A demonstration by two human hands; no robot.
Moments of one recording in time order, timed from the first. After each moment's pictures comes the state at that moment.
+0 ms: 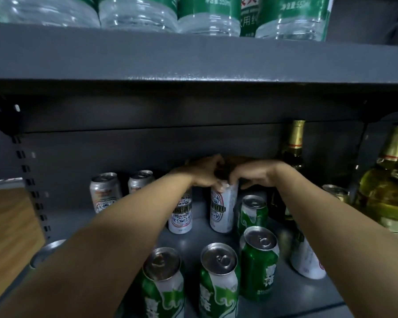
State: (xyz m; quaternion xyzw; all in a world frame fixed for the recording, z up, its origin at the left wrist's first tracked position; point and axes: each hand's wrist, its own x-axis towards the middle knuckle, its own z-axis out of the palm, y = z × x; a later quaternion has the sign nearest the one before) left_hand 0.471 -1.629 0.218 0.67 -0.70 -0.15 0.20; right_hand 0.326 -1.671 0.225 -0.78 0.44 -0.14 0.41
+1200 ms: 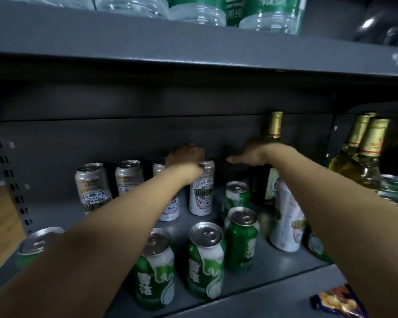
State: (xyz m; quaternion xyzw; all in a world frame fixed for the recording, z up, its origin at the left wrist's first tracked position) left_hand 0.462 -1.604 0.210 0.70 -0.68 0.14 0.19; right_hand 0.287 -1.669 0.250 -0.81 0.58 -0.02 0.04
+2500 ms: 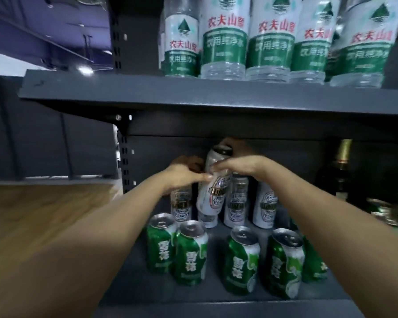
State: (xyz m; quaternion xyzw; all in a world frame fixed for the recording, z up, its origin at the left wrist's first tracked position) left_hand 0.607 -1.453 0.235 0.68 -0.62 -0.10 0.37; right_hand 0.445 -1.522 0.274 -0.88 0.31 -0.31 0.19
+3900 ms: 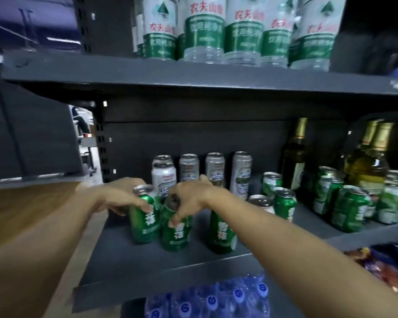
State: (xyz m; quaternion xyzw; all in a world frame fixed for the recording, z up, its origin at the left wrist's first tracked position) left_hand 0.661 -1.366 0.192 0.74 -0.57 -0.27 0.24; right_hand 0.481 -1.431 0.202 -0.94 0.33 0.04 -0.03
